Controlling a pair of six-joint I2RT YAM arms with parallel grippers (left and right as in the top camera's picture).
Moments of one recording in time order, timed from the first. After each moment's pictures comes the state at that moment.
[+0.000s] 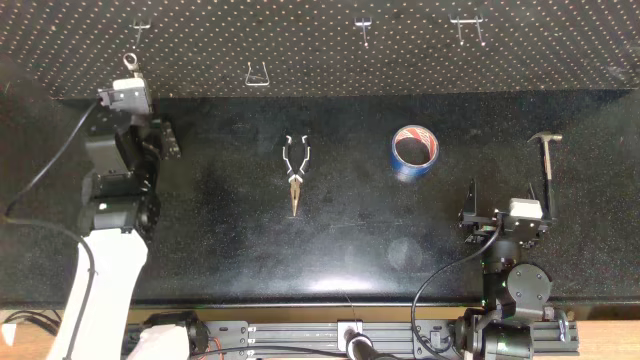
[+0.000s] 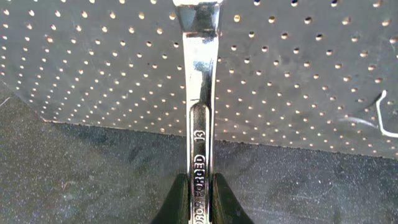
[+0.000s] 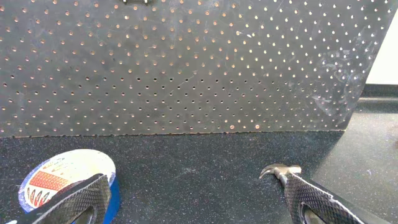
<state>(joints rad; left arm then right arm) 0.10 1.17 0.75 -0.11 -0.09 -0.01 -0.14 0.01 0.01 -0.07 -0.02 -0.09</state>
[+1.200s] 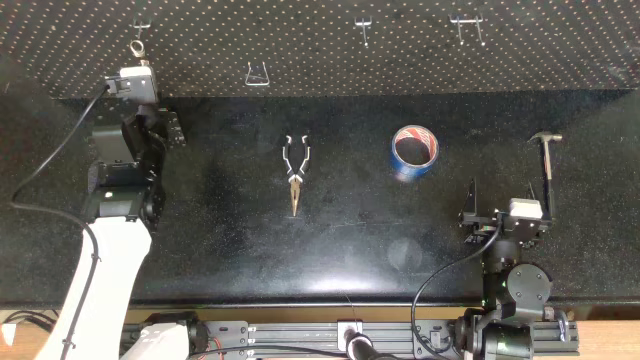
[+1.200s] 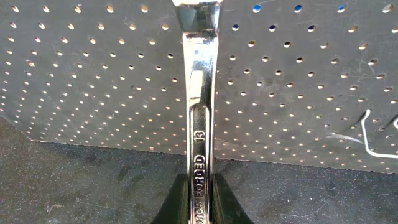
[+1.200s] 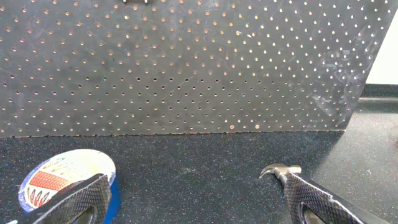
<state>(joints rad) 0.07 1.22 0.78 -0.05 -0.09 -0.01 -0.14 0.01 0.01 -0.07 -0.02 -0.09</state>
